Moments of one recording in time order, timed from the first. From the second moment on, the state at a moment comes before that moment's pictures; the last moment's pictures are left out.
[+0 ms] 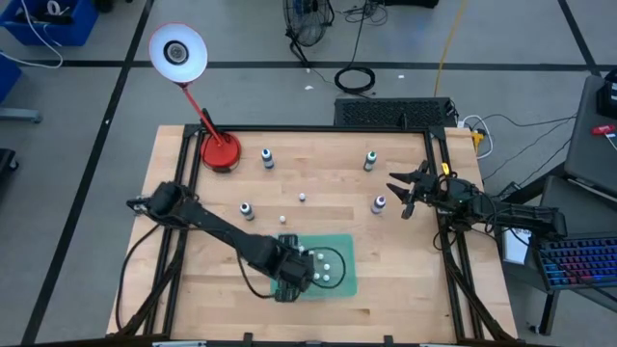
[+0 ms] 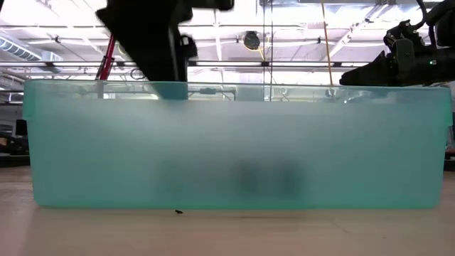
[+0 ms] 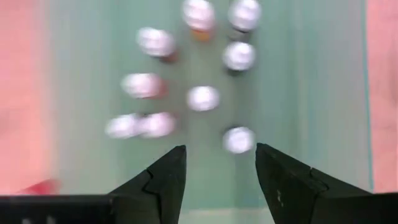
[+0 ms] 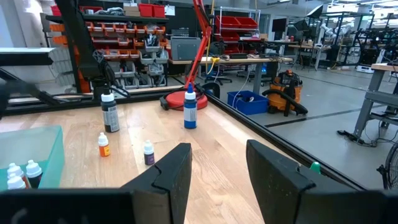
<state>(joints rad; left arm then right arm) -0.43 1.96 1.54 -0.85 -0.14 -0.39 -0.17 0.10 0.02 0.08 0.23 -0.01</state>
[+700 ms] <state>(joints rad) -0.09 1.80 1.44 -1.09 -0.30 -0.37 -0.18 0.10 0.02 0.08 0.23 -0.01</state>
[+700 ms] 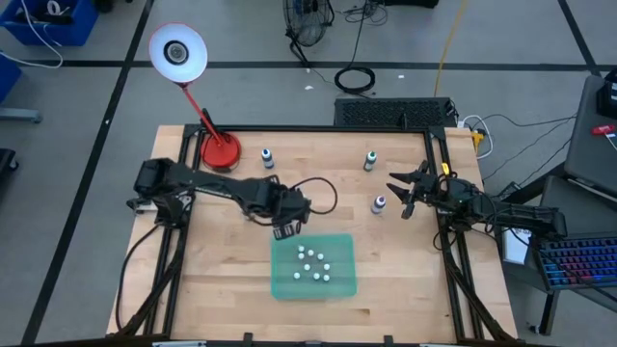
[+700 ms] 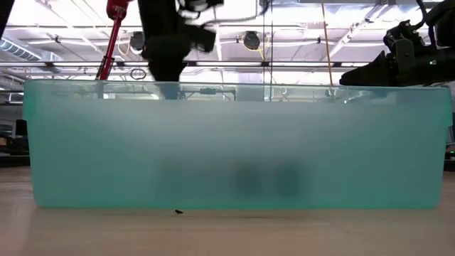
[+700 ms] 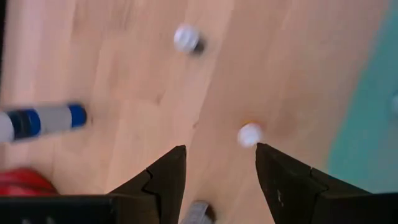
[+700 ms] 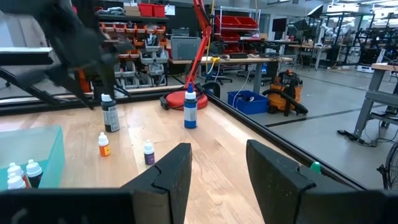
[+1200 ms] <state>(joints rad) -0.05 1.80 1.20 -0.80 -0.13 -0.34 -0.18 0.10 0.02 0.08 0.23 -0.01</state>
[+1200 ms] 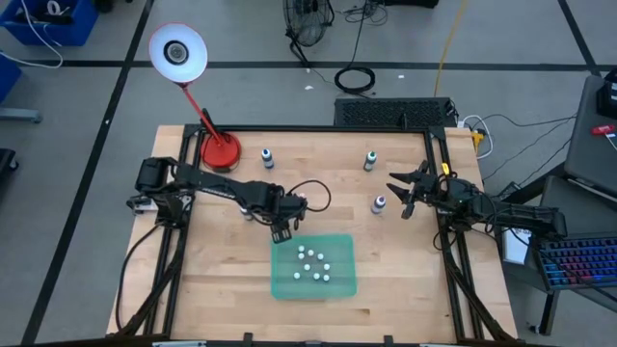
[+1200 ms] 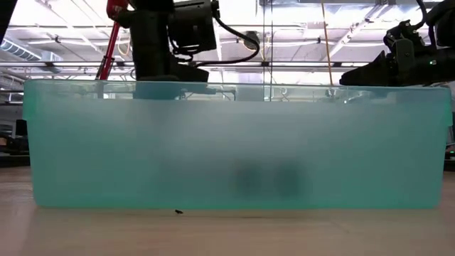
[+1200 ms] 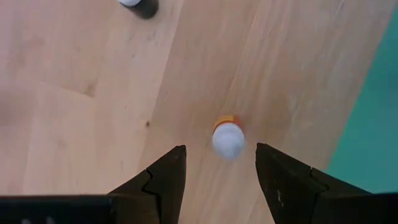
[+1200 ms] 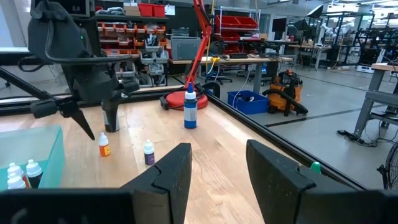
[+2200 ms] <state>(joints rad) 0.00 1.80 1.14 -0.68 -0.10 -0.32 -0.17 0.10 0.02 0.08 0.23 -0.01</state>
